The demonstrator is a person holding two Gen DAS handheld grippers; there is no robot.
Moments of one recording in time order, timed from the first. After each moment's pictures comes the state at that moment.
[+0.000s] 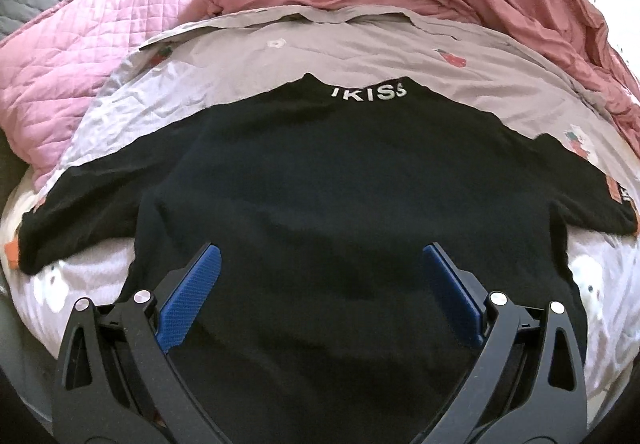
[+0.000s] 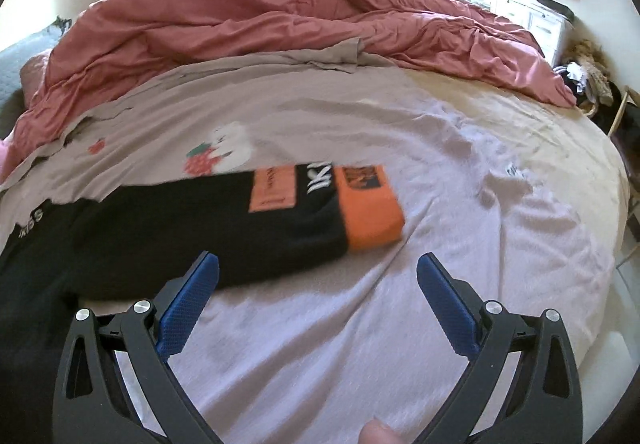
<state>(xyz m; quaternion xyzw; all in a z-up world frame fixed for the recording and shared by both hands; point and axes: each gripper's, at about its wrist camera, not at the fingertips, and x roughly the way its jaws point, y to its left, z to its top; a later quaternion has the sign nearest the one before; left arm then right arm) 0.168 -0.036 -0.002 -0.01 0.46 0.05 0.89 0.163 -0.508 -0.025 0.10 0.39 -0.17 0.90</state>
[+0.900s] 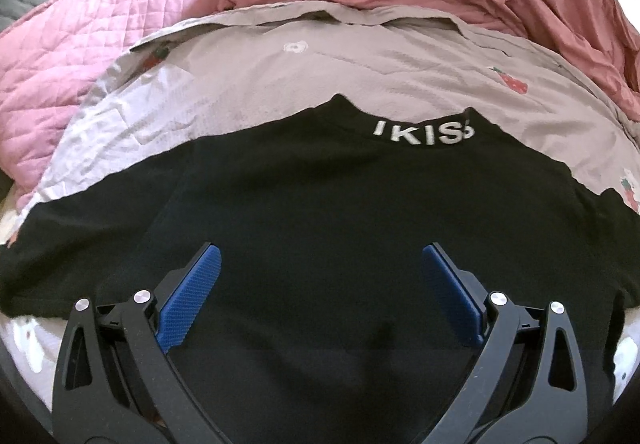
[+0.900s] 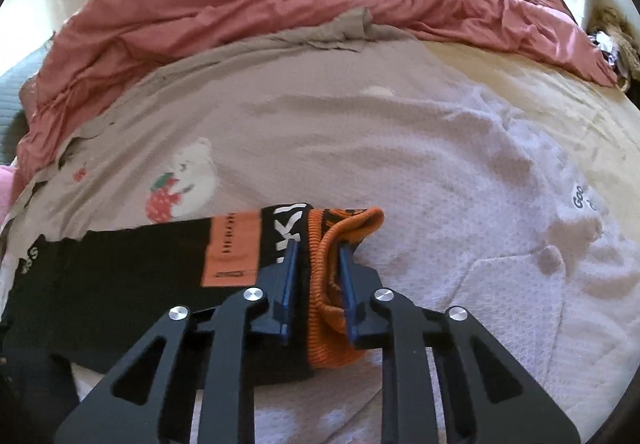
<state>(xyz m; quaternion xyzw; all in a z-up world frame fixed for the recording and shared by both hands) 0.255 -0.006 -0.040 -0.02 0.45 0.08 0.89 0.229 -0.561 -0.046 0.15 0.40 -0.11 0.90</state>
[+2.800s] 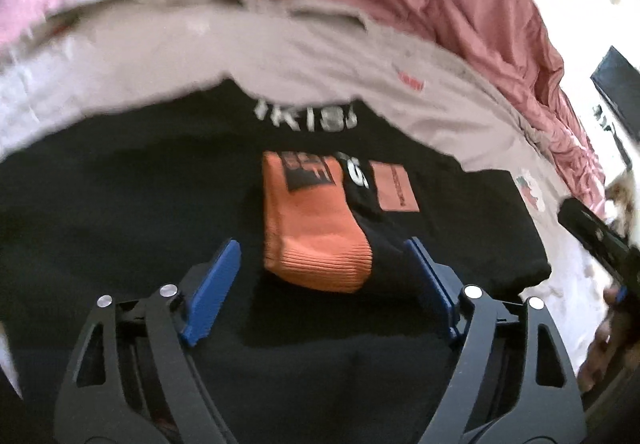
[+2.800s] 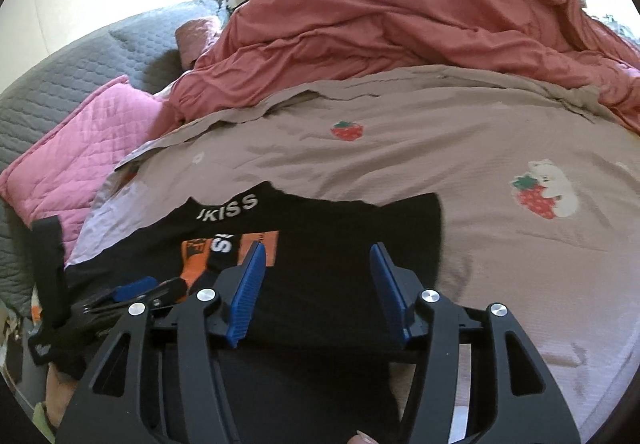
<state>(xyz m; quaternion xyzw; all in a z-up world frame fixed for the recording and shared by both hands) 0.256 -0.022 -0.044 -0.14 0.47 -0.11 0.87 0.227 -0.274 0.007 0.10 0.36 0.12 0.92</state>
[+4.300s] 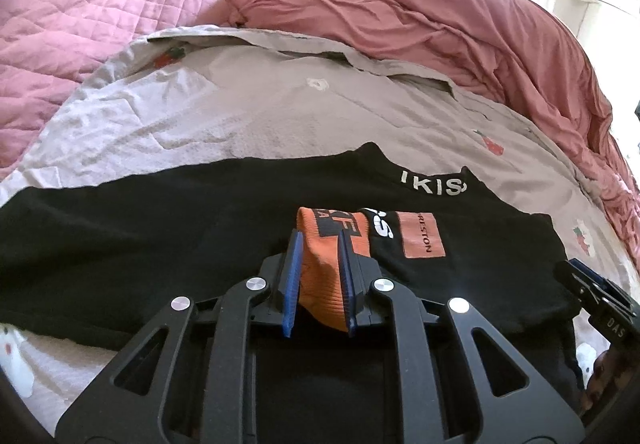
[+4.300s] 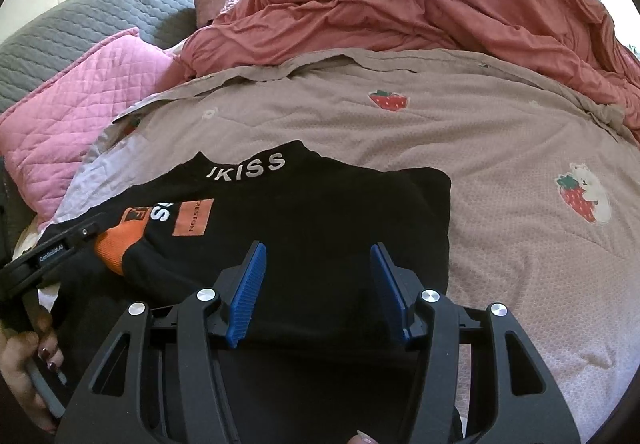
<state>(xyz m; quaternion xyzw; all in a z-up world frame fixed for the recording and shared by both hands) 0.228 0.067 -0.015 -0.11 0.39 0.02 0.91 0.244 -0.207 -0.024 0.04 0.39 0.14 0.91</state>
